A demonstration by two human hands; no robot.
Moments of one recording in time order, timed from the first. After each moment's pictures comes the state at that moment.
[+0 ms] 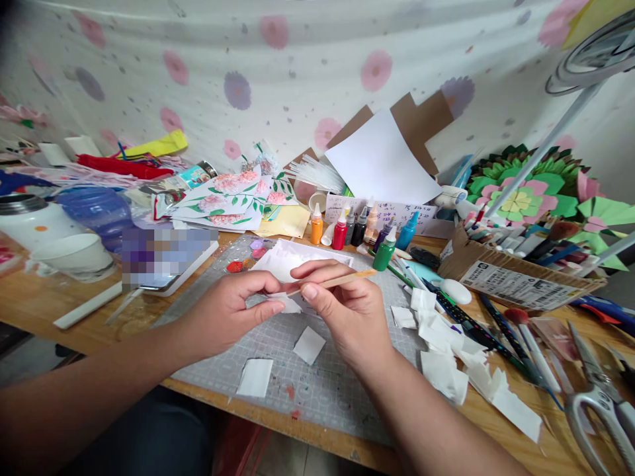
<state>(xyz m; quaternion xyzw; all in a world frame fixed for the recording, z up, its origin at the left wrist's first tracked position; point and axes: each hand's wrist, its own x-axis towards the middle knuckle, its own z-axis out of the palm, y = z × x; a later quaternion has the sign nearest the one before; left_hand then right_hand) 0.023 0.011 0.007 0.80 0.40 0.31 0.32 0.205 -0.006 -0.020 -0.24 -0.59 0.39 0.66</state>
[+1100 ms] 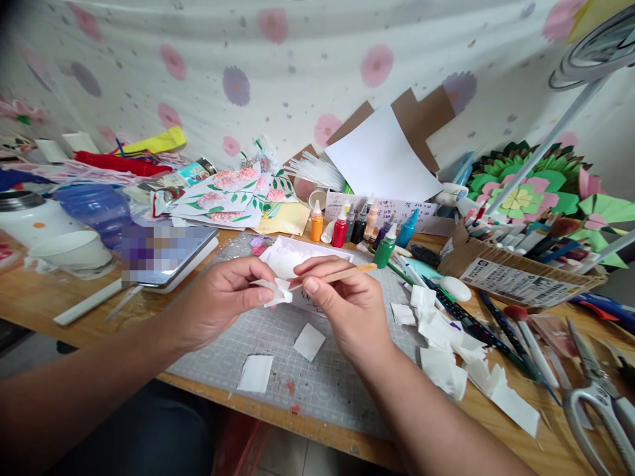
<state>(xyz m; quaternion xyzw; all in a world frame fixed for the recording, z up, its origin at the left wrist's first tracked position) 0.016 0.018 0.001 0.68 0.31 0.39 0.53 0.205 -0.004 -0.023 -0.22 -0.58 0.41 0.68</state>
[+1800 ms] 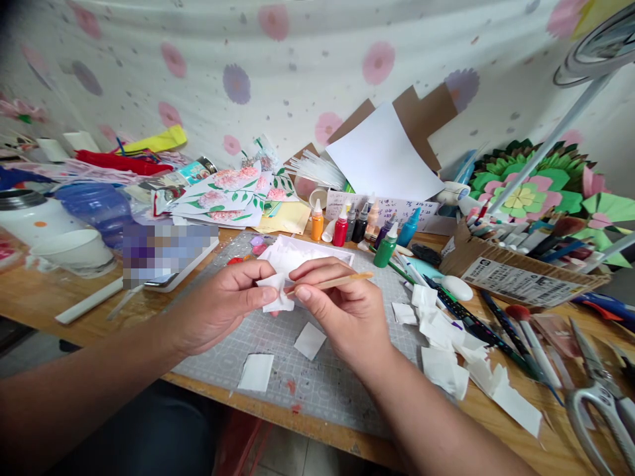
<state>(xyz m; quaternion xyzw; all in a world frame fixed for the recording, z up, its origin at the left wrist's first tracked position) 0.019 0.015 -0.003 0.66 0.31 0.36 0.59 0.204 -0.009 -0.018 -0.22 -0.65 0.32 0.66</state>
